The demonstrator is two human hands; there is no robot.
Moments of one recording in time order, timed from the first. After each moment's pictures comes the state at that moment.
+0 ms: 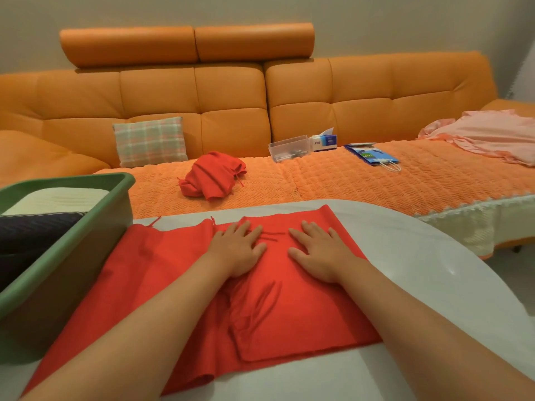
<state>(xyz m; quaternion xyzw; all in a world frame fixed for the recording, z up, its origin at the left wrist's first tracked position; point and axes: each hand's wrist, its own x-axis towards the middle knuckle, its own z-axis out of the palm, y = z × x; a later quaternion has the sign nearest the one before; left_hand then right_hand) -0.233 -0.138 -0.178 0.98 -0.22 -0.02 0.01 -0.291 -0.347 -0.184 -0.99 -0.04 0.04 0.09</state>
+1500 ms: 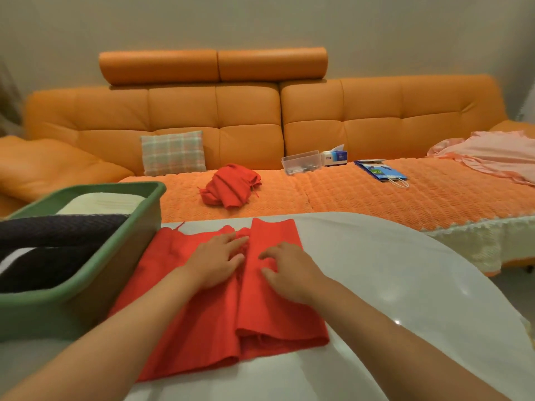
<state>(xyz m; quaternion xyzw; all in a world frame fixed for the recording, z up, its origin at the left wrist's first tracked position) -0.255 -0.052 -0.168 0.97 -0.23 0.00 0.10 -0.338 -0.252 -0.150 -0.97 -0.10 -0.04 0.20</state>
